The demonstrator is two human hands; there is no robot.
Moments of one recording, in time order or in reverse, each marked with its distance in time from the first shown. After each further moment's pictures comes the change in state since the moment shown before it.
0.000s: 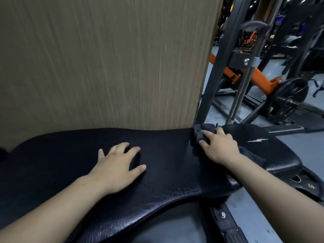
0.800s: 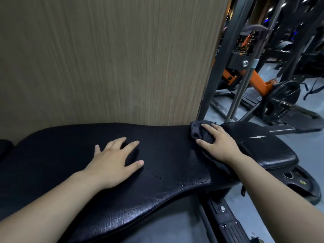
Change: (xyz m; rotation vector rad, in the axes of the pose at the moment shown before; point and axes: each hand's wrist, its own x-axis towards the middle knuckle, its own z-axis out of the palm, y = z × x) left_hand -0.013 -0.040 0.003 -0.050 0.013 0.027; right_hand -0.015 -0.002 0.010 0.320 0.080 -0.074
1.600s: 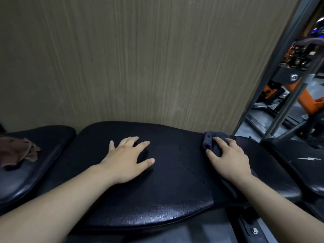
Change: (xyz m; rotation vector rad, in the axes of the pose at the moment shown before) left_hand -0.039 -0.080 -0.017 -0.011 0.060 -0.098; right_hand -0.038 -0.112 0.046 -0.116 0.017 0.016
